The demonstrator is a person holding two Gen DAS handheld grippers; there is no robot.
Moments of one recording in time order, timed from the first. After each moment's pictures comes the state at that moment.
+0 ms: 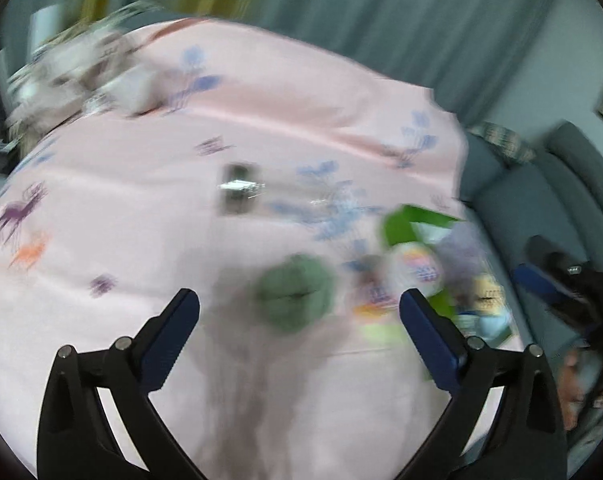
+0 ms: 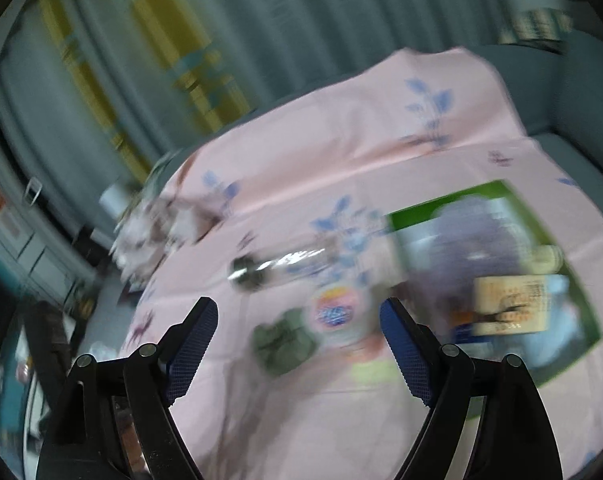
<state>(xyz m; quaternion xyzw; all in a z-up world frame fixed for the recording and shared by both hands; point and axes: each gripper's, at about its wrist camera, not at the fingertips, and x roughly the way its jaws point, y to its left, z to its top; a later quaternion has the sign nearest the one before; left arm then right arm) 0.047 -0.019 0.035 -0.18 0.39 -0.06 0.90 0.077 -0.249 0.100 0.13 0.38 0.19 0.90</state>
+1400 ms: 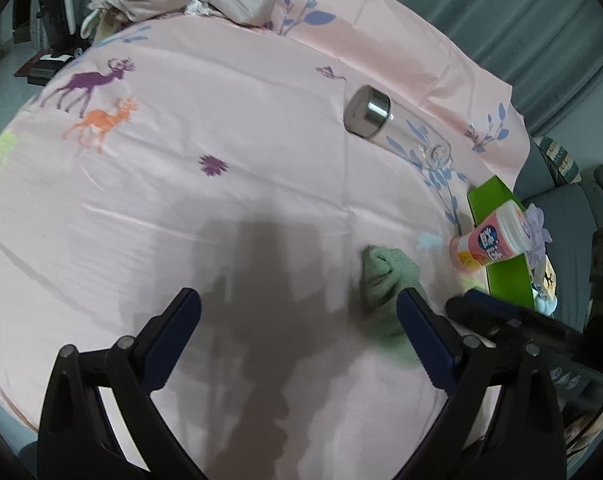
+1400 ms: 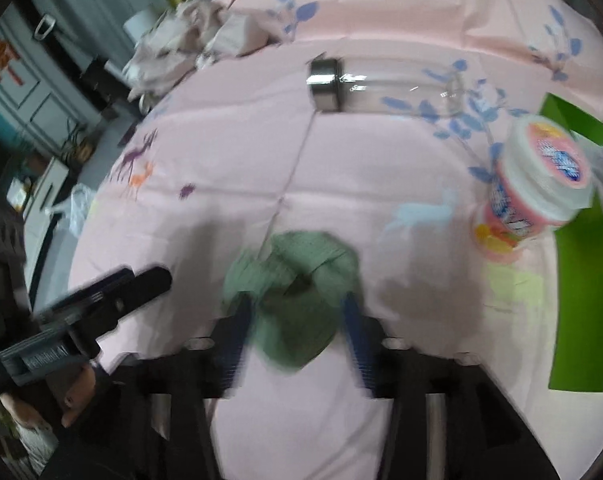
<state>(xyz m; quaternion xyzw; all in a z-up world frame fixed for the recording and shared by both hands) 0.007 0.049 -0.043 -0.24 0.46 0.00 0.85 0.062 -0.148 -0.006 0.00 0.52 0.25 0.82</state>
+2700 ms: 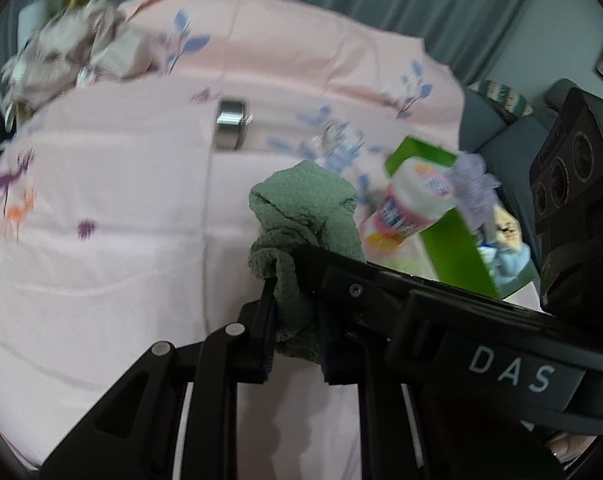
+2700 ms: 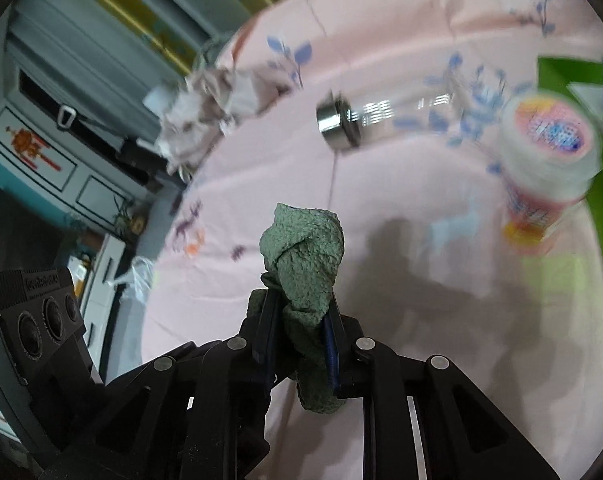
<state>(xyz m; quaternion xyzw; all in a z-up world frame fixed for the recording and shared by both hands) 0.026 -0.060 -0.002 -0.13 0.42 -0.10 0.89 0.069 -0.168 0.009 0.15 0.47 0.30 0.82</state>
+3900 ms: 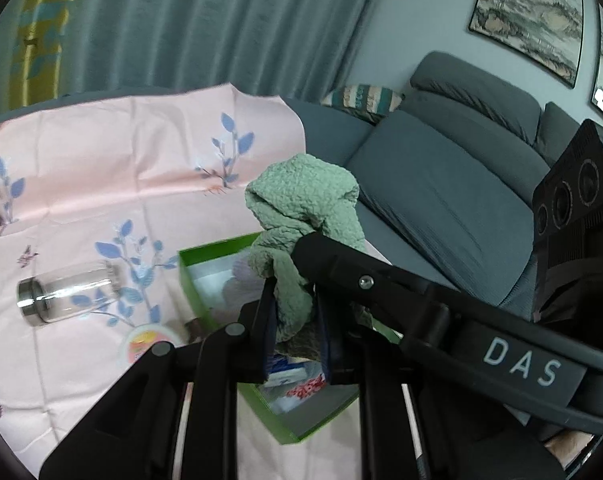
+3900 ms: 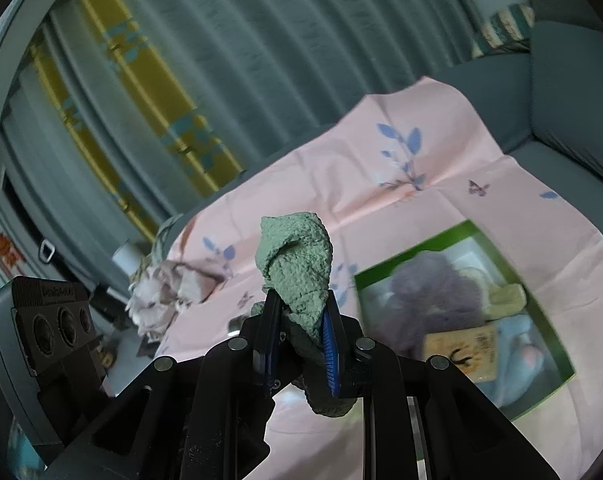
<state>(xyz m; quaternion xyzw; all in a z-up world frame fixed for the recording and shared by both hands) 0.094 -0.246 0.111 -0.07 0.32 -0.29 0.90 0.086 -0.373 0.118 0.24 0.29 0.15 0.91</state>
